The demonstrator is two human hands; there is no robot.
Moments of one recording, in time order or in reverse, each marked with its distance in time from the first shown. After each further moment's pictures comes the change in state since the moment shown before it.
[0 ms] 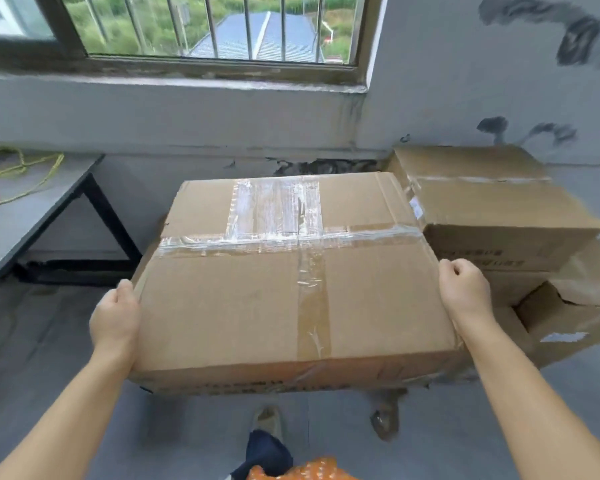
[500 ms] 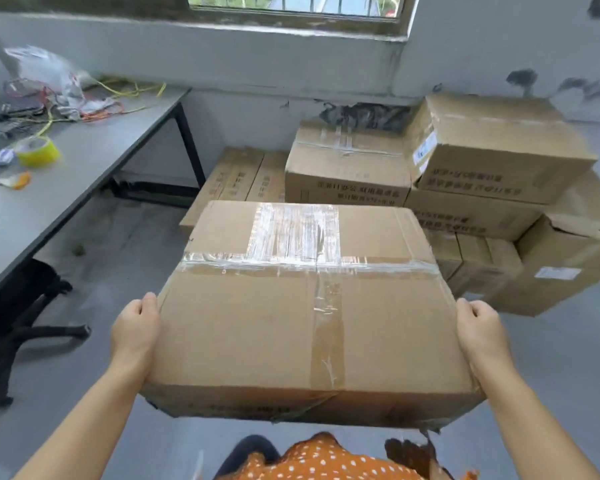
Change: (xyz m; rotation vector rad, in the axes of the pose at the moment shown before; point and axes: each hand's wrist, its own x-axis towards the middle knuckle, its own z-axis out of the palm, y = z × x) left_hand -0.305 -0.188 -0.201 0.112 0.036 -0.093; right_hand -0.298 0.173 -0.140 -0.034 -0.179 0.063
